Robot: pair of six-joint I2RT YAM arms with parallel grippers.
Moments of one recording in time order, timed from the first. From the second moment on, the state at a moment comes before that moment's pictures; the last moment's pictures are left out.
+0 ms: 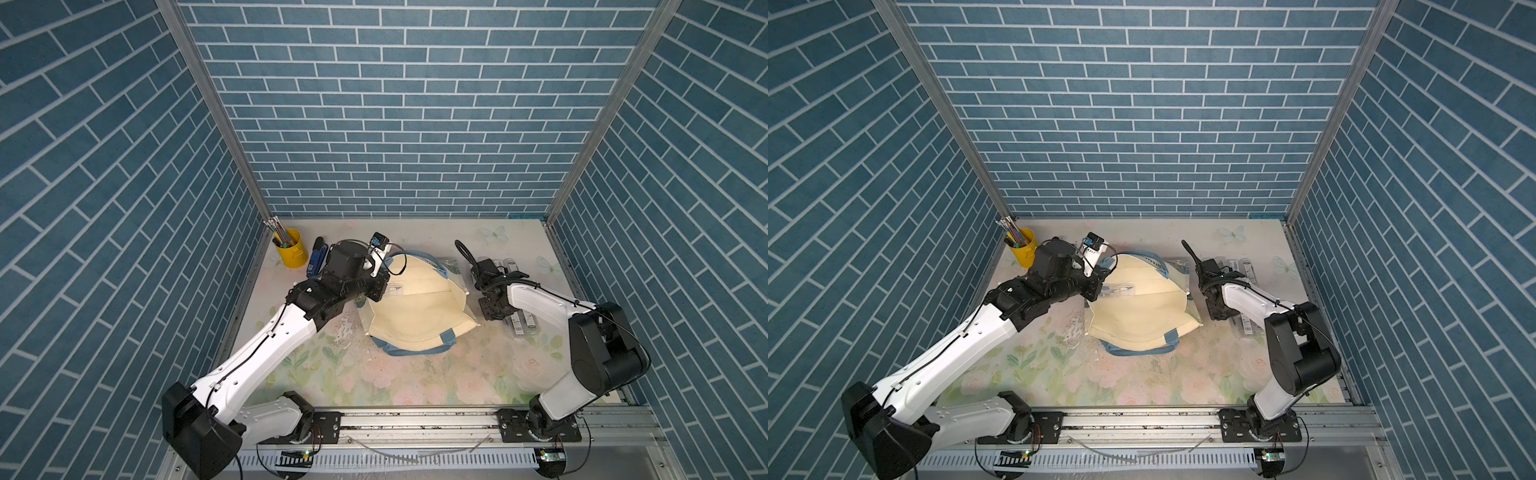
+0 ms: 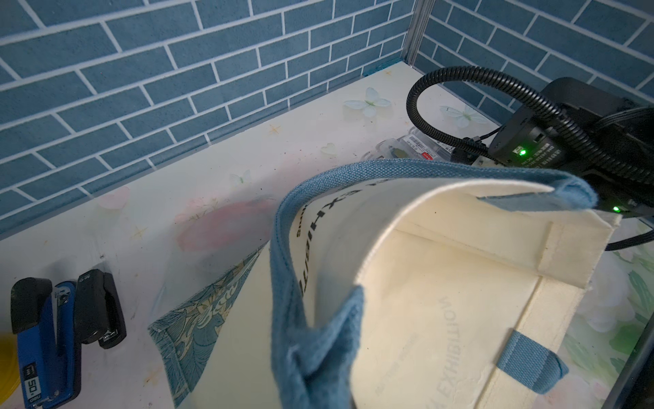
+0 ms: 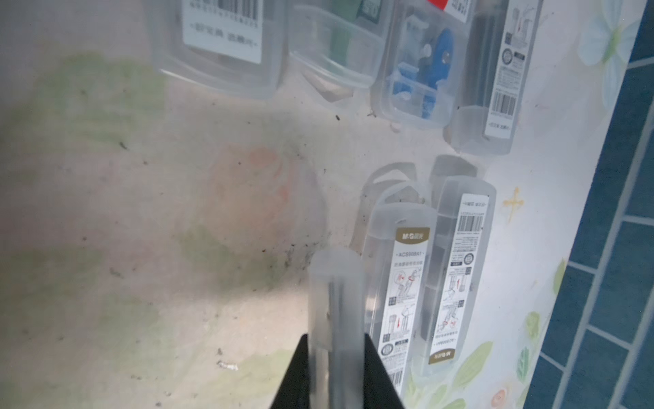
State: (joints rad) left arm -0.61 1.19 1.12 -0.51 0.05 -0.03; right arm 0.44 1.62 1.00 -0.78 0.42 0.16
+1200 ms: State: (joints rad) left arm -0.61 1.18 1.12 -0.51 0.05 -0.03; right arm 0.43 1.69 1.00 -0.74 0.37 0.18
